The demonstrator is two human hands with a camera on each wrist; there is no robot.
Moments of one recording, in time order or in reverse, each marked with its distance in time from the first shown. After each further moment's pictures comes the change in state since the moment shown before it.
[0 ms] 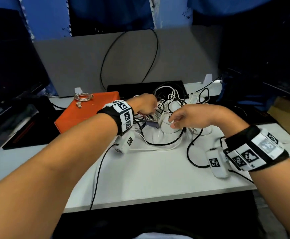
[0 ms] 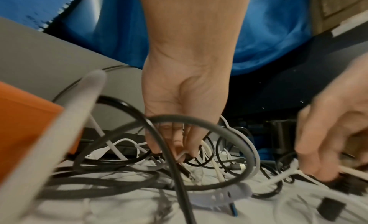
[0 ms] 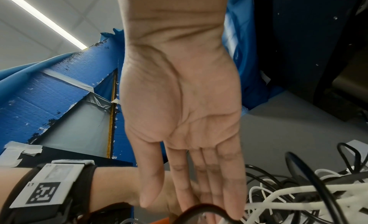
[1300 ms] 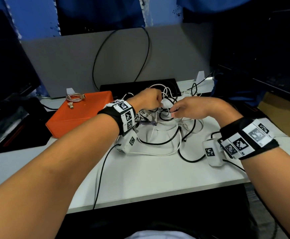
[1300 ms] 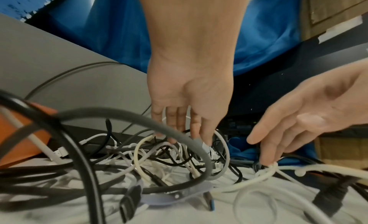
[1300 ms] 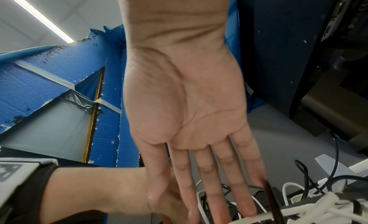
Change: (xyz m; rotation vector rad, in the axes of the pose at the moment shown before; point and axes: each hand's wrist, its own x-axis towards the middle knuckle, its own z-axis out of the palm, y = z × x) left_hand 0.012 0.032 0.000 -0.197 0.239 0.108; right_hand -0.007 0.021 -0.012 -0.001 0.052 0.097
